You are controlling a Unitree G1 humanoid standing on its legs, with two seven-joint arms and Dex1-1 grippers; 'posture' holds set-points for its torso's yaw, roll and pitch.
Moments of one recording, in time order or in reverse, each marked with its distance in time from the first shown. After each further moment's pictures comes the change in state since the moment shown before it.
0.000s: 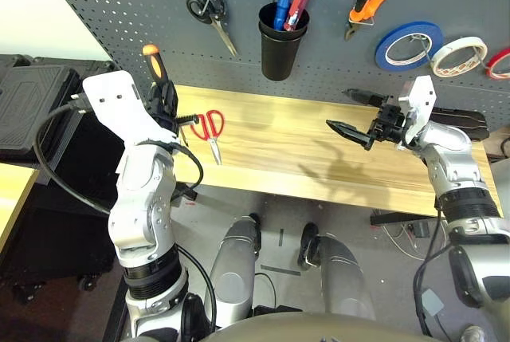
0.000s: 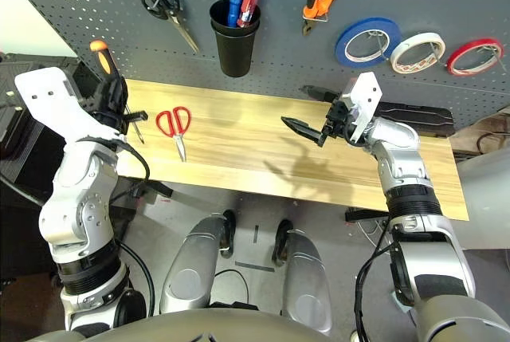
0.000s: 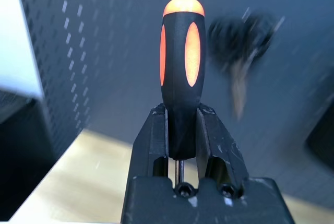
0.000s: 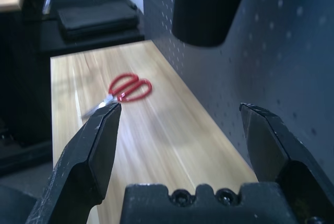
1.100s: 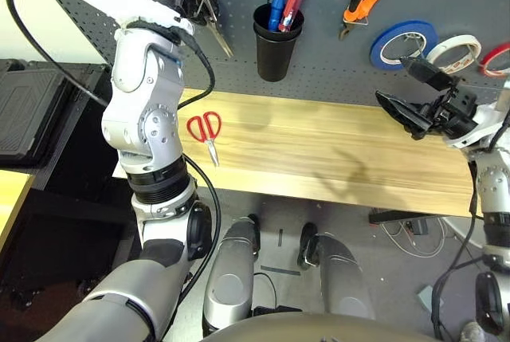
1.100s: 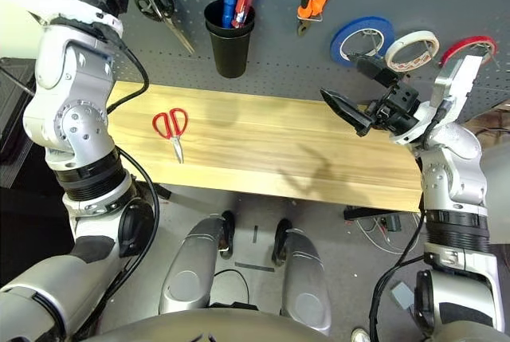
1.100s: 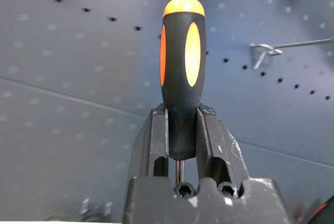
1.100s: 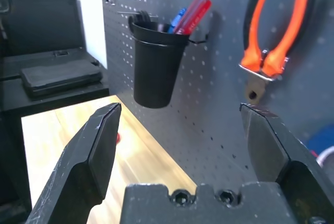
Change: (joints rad) left arm -0.578 0.028 -0.043 0.352 -0.169 -0.193 -0.002; right arm 0.198 -0.095 -0.221 -0.422 0.220 0.212 -0.095
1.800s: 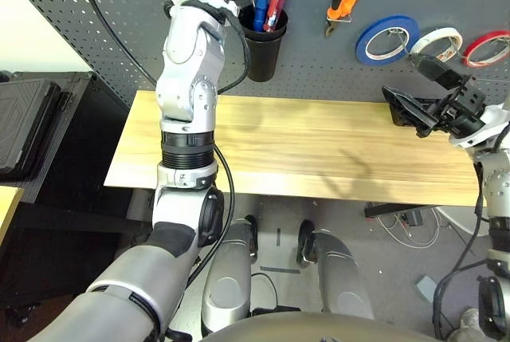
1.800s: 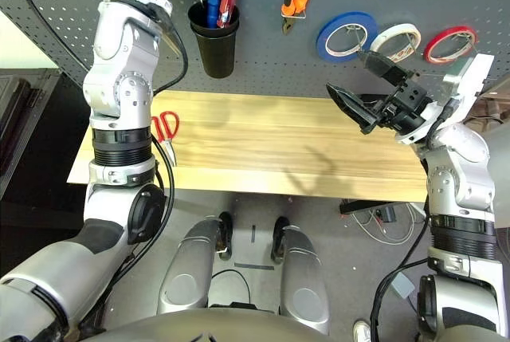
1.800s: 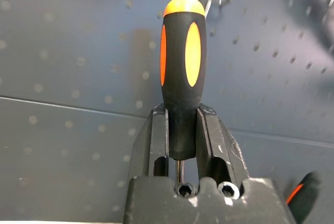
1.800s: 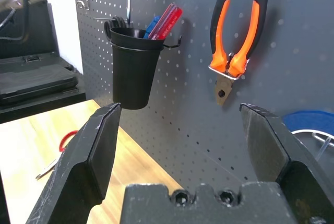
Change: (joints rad) left arm -0.091 -0.008 -0.113 0.437 0.116 -0.348 -0.097; right arm -0.002 0.023 -0.015 -0.022 -0.016 -0.008 -0.058
